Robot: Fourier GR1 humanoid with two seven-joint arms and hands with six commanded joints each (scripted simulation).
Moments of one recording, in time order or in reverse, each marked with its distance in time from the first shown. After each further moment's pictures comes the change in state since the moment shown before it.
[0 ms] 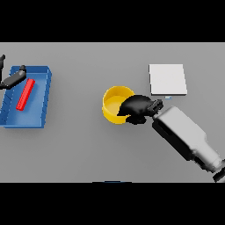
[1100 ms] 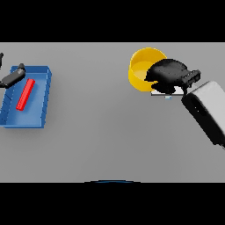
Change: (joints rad) left arm 0.004 0.035 0.000 -0.059 -0.002 0.002 0.039; right arm -0.111 -0.225 -0.184 -0.121 -0.061 0.036 0.081
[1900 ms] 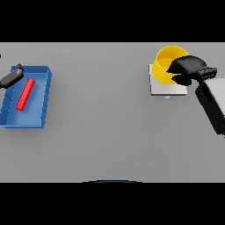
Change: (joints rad) left arm 0.007 0.011 0.001 -0.027 0.000 0.016 0.069; right arm -0.076 0.010 -0.032 0.504 0.020 -0.235 -0.087
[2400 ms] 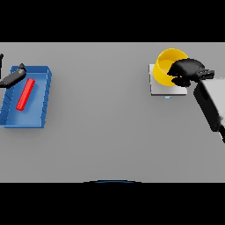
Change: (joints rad) left arm -0.011 -0.012 -0.006 0.009 -0.002 -0.007 -0.005; right arm -0.043 0.044 0.015 0.178 -0.002 -0.077 -0.041
